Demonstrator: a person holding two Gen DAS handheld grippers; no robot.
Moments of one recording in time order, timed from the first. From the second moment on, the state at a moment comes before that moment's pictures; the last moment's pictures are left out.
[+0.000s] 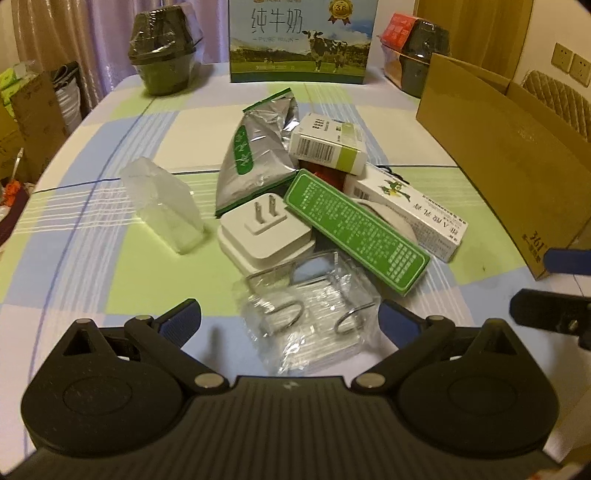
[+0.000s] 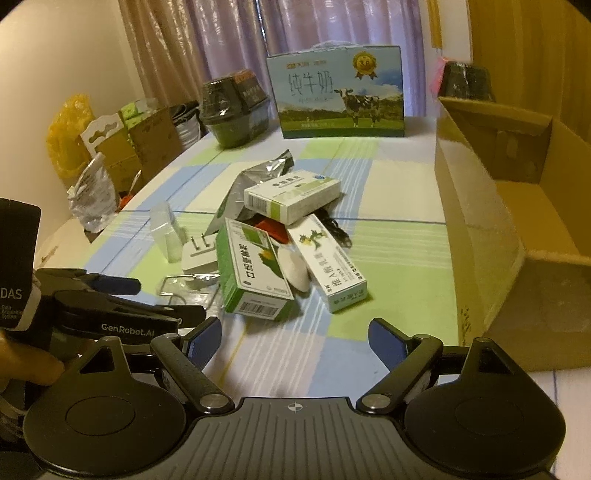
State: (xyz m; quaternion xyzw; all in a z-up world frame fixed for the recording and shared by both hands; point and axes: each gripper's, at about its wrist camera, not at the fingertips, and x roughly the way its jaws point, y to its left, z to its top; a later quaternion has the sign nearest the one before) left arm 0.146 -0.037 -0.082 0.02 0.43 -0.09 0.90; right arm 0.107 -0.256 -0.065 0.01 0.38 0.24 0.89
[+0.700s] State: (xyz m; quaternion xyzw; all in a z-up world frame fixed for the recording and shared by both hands) left arm 0.147 -0.014 -0.093 0.03 0.42 -0.09 0.90; right arm 0.147 -0.224 -0.085 0.04 0.41 0.29 0.87
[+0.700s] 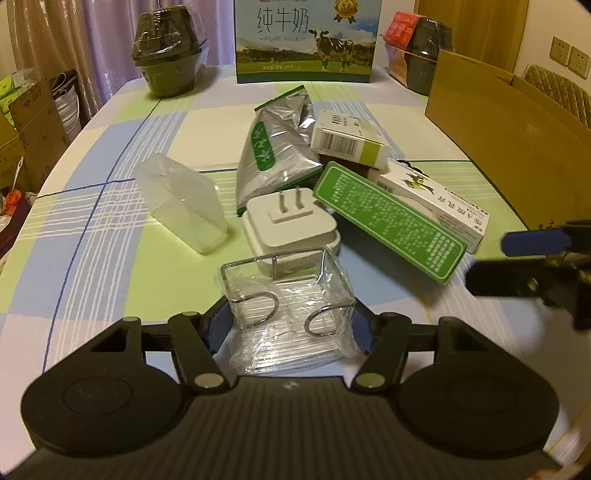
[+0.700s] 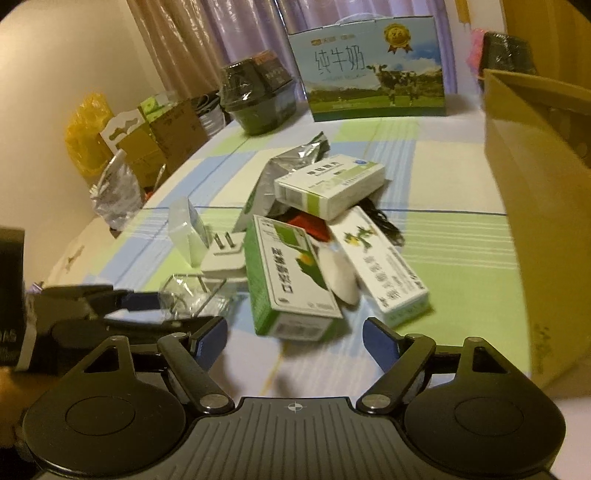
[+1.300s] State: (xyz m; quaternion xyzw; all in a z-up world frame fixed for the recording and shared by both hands) left arm 0.141 -0.009 -0.094 0.03 0.40 -0.09 0.91; right arm 0.148 -0.214 -0.084 -0.01 0.42 0.29 0.86
